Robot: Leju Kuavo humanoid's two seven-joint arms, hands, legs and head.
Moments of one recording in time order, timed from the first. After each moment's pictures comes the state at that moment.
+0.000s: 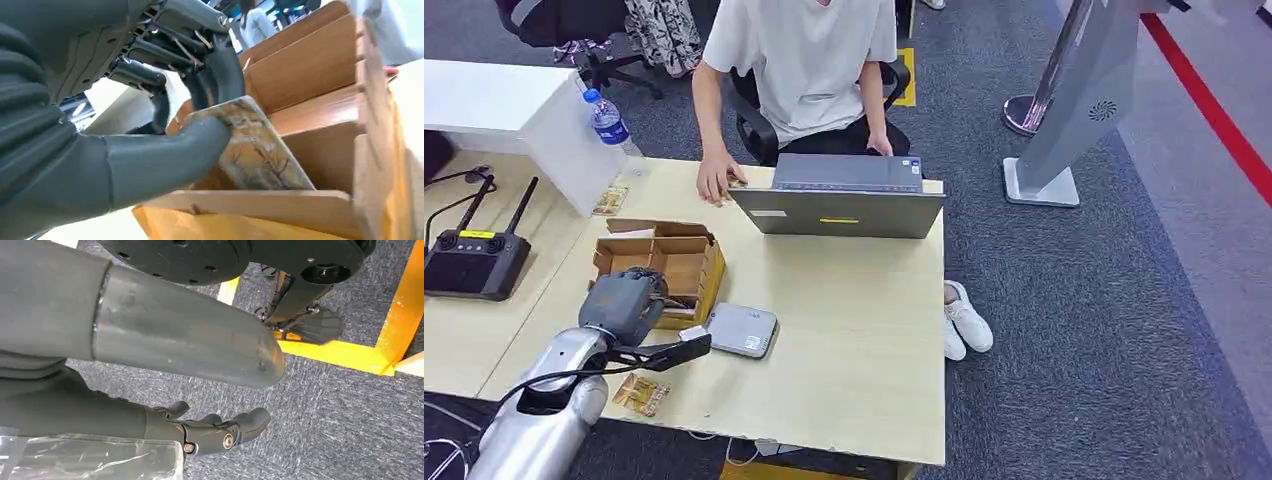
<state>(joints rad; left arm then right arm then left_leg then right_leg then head) -0.26 0.27 -0.23 -1.27 -1.24 0.03 -0.12 -0.08 0.14 -1.03 -0.21 1.24 -0.10 -0.15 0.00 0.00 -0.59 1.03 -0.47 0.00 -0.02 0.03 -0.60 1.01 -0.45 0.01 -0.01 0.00</state>
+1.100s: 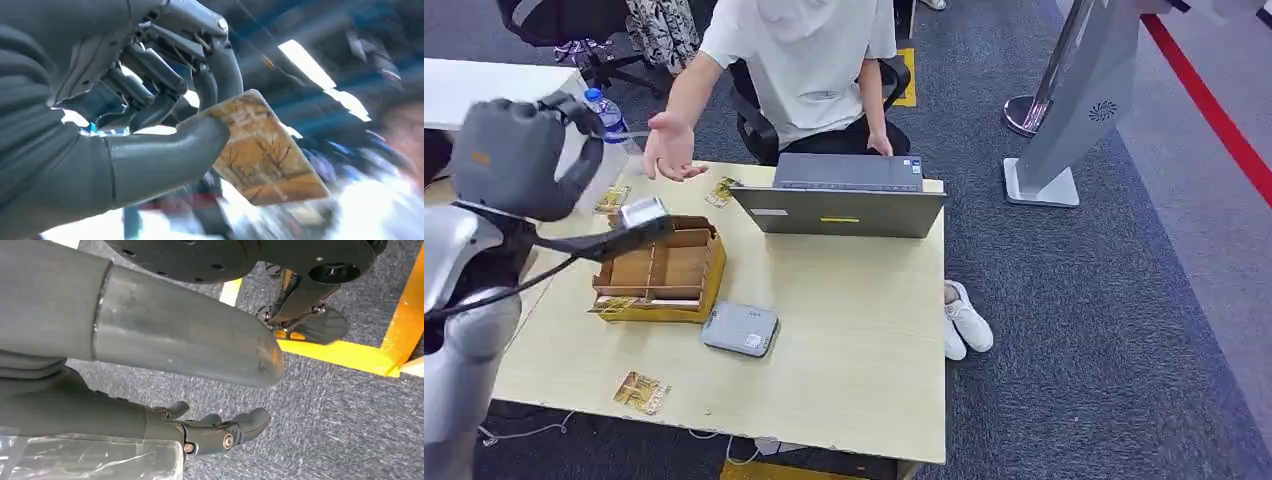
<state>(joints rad) -0.62 0.39 -0.30 -1.84 -1.15 -0.19 0.05 -0.08 0.14 -1.03 -0.21 1.27 -0.10 -0.15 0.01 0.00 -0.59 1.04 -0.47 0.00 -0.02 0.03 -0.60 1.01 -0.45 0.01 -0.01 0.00</state>
